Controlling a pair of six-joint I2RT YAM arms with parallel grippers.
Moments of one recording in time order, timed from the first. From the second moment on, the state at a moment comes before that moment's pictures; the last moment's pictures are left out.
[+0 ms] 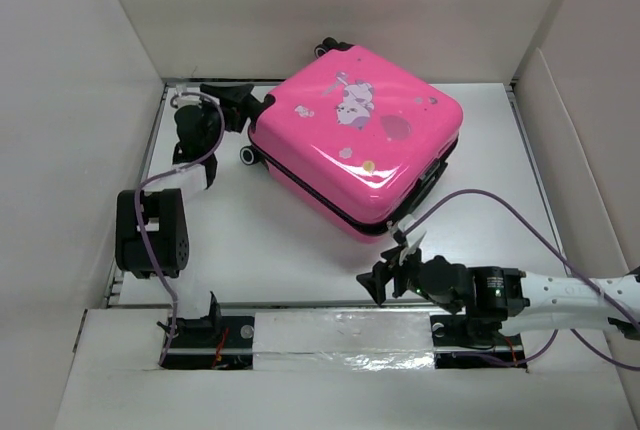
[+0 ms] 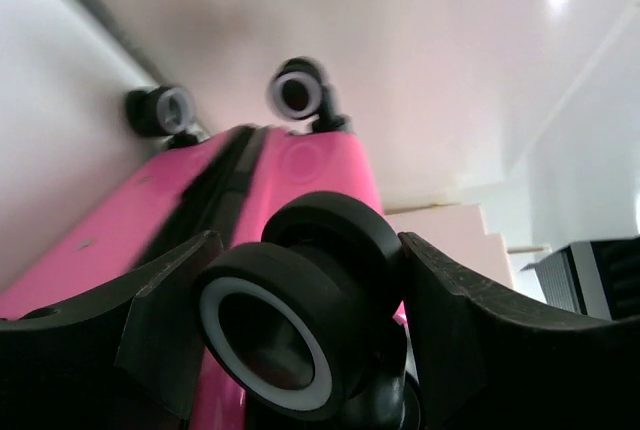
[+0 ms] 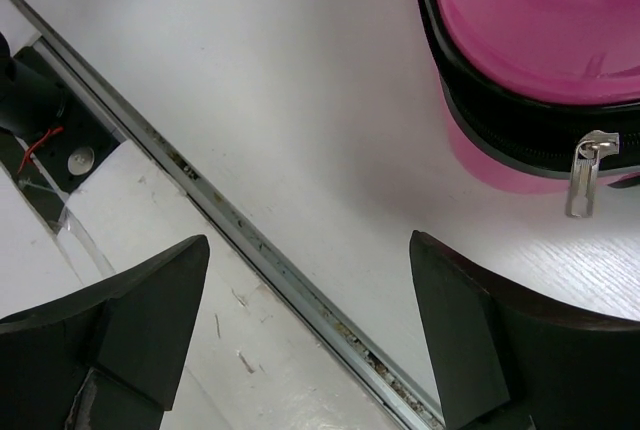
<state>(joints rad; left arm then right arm) 0.00 1.69 0.94 0.73 0.32 -1.39 1.46 0.66 0.53 -0.29 0.57 0.49</state>
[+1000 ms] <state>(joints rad) -0.05 1.66 1.12 0.62 0.33 -1.27 1.47 0.55 0.58 -0.56 0.79 0.71</state>
